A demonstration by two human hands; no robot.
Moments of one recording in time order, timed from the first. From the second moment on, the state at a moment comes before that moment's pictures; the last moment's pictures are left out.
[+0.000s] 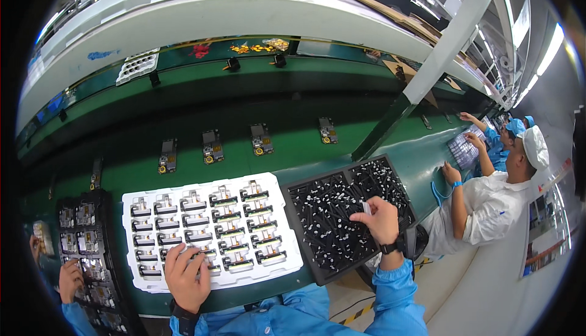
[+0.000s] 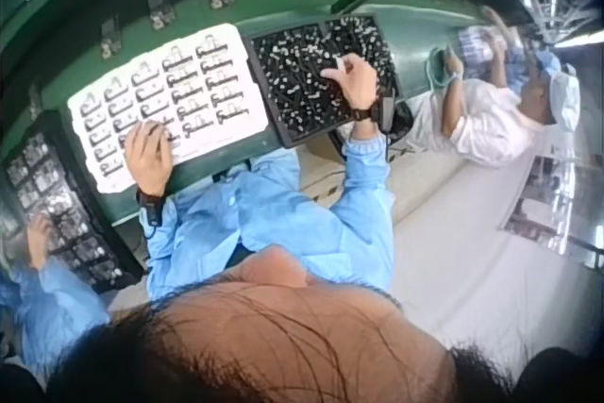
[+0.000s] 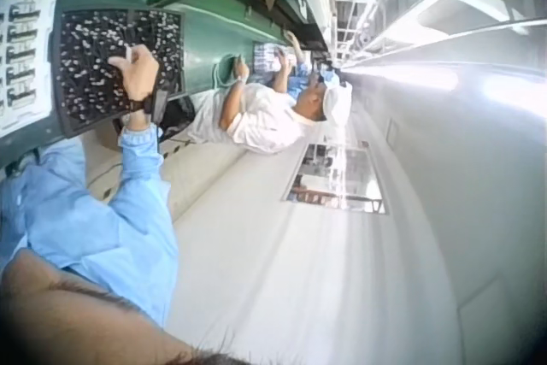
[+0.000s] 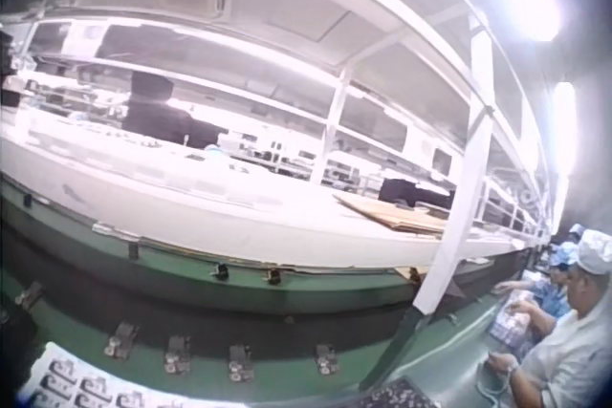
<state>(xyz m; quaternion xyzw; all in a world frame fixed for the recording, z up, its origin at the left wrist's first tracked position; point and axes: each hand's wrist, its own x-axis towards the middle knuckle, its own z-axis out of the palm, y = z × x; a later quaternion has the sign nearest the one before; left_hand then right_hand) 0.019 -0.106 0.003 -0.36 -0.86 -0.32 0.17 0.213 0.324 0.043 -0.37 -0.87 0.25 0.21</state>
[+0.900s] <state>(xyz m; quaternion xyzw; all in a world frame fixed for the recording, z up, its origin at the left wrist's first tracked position) 0.014 -0.095 0.026 -0.42 -0.86 -0.27 0.12 0.499 0.449 -0.252 -0.69 -0.30 0.46 0.48</state>
